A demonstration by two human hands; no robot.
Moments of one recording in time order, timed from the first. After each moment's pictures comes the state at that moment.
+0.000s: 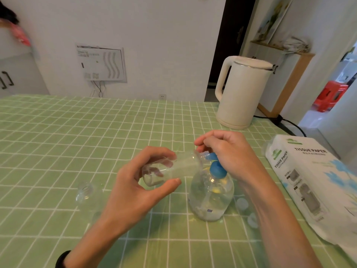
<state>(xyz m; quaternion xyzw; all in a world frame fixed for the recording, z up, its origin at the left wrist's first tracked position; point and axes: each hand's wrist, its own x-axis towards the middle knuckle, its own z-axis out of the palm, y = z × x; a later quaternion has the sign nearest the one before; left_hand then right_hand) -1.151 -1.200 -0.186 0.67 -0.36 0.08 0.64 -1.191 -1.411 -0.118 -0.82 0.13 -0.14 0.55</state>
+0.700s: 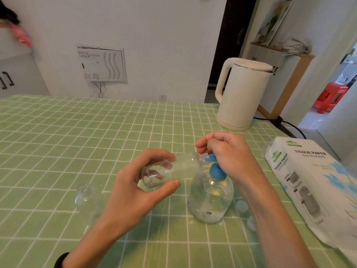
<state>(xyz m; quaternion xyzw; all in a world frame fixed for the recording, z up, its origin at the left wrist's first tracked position) -1.153 -1.201 -0.184 0.67 -0.35 0.08 0.65 -1.187 -1.412 -0.123 -0.81 0.13 -0.16 0.55</state>
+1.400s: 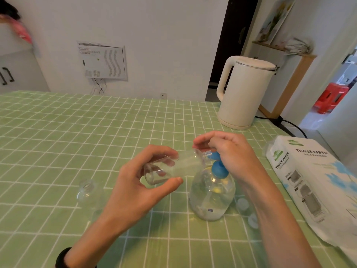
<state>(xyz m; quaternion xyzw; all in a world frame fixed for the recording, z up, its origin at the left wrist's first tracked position) -1.153 -1.200 -0.183 0.68 -0.36 0.08 0.64 -1.189 -1.415 -0.125 -0.80 0.10 -0.14 0.57</state>
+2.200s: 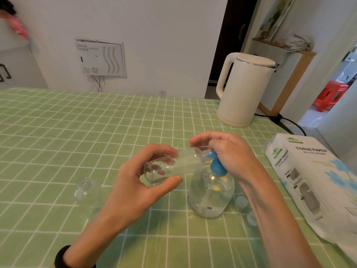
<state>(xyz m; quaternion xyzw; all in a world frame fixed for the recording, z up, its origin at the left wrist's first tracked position) -1.149 -1.201 -0.187 0.68 -0.36 0.08 0.63 -1.188 -1.416 -0.125 -0.82 0.11 -0.09 0.55</state>
